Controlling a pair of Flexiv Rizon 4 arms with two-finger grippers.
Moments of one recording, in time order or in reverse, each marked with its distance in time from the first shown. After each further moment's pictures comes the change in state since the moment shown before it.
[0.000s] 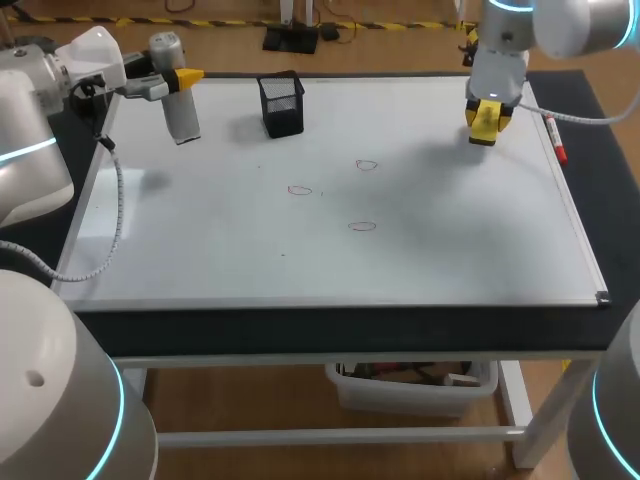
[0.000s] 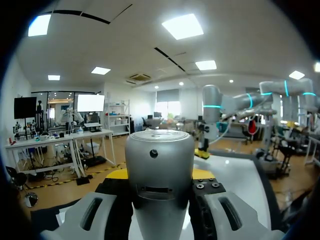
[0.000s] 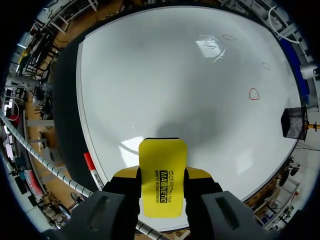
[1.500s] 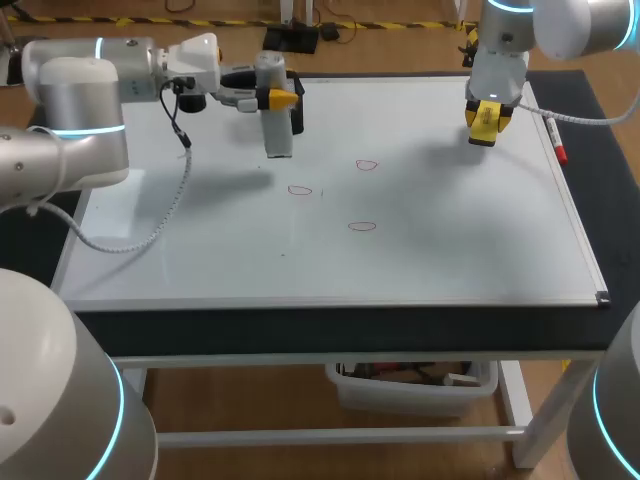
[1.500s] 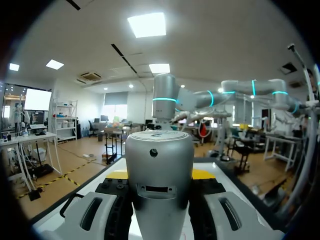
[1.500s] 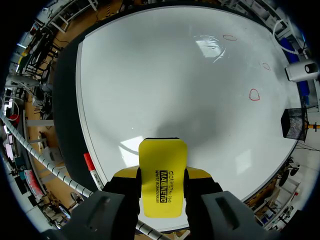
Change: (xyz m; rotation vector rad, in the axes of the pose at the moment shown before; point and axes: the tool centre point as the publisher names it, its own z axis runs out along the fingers) left arm 0.112 0.022 0.135 0.049 0.512 -0.017; right arm 0.000 0.000 0.000 0.001 -0.001 0.000
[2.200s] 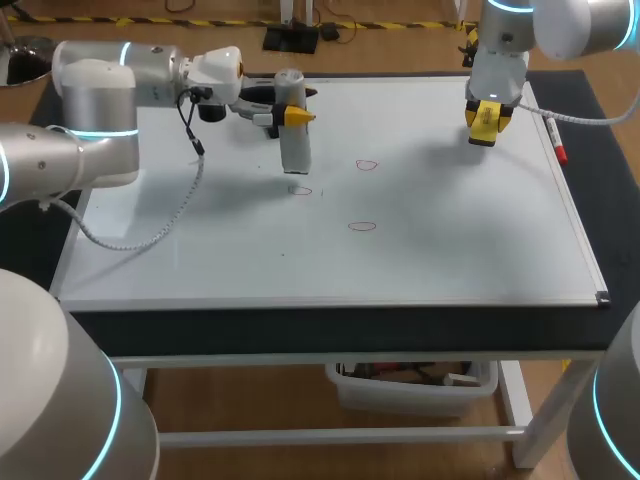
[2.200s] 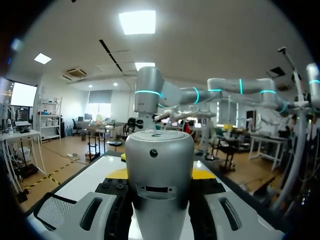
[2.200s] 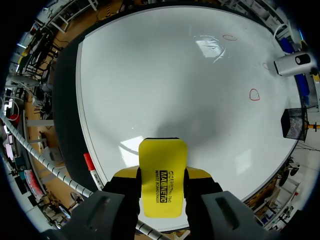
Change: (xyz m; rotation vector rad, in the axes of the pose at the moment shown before) left arm 0.024 0.022 0.028 -0.008 0.143 -0.013; right arm 0.000 0.000 0.000 0.000 0.000 0.000
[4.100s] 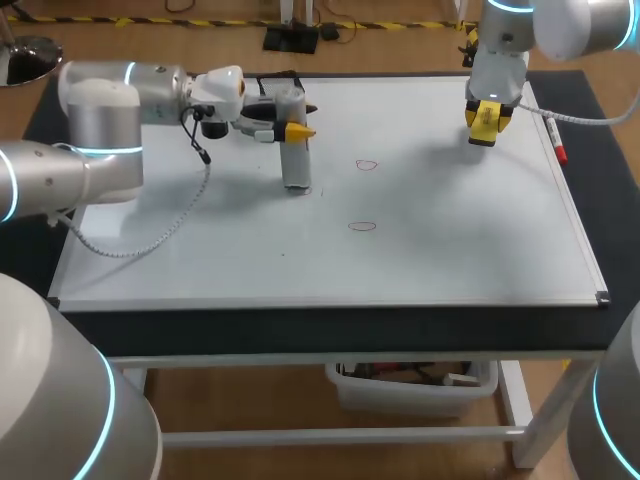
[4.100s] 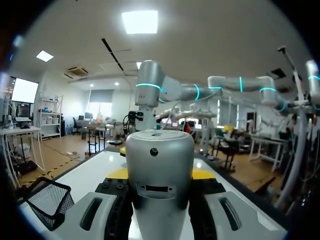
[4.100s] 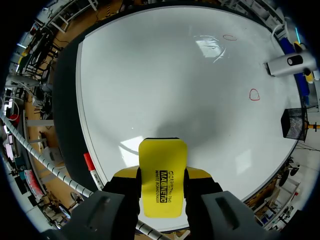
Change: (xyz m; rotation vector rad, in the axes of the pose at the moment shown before) left arm 0.001 0.026 -0.001 0.013 -0.010 -0.014; right arm 0.000 0.000 0.000 0.000 0.000 0.000
